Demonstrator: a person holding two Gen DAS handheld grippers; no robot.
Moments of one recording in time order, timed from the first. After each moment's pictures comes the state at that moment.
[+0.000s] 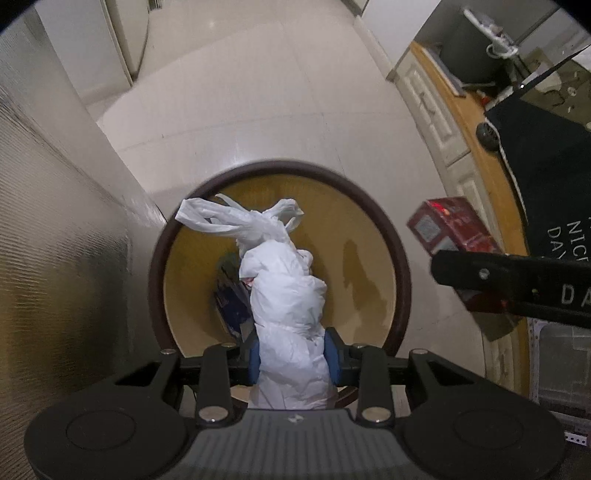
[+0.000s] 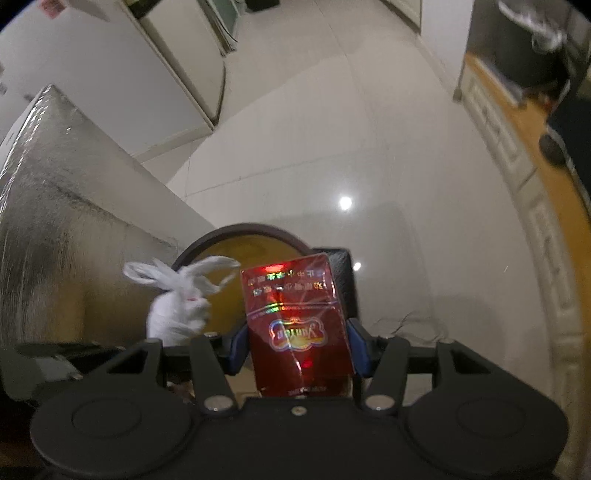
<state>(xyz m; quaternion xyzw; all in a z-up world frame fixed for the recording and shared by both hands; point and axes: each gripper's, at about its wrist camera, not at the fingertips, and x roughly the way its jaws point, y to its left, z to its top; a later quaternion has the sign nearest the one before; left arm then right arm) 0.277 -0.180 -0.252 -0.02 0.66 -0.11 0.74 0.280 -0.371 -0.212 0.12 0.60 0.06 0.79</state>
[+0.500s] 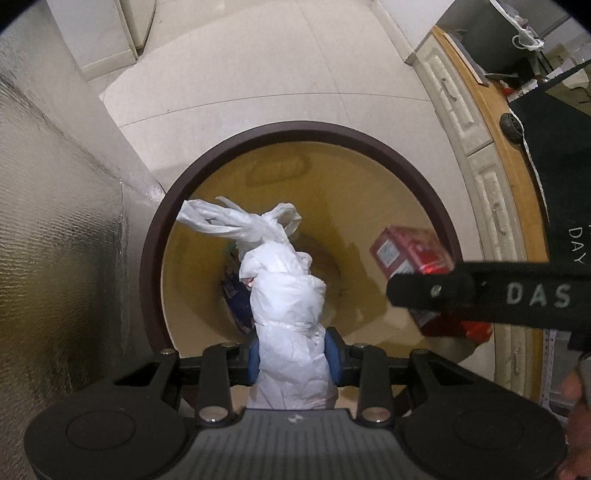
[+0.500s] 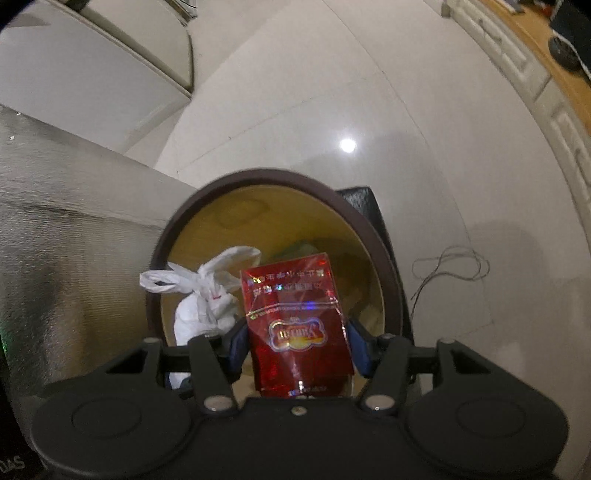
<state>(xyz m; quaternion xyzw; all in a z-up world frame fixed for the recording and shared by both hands) 0.290 -0.172 -0.304 -0.03 0.68 -0.10 0.73 0.303 -0.347 -0.298 0.21 0.66 0.04 0.72</state>
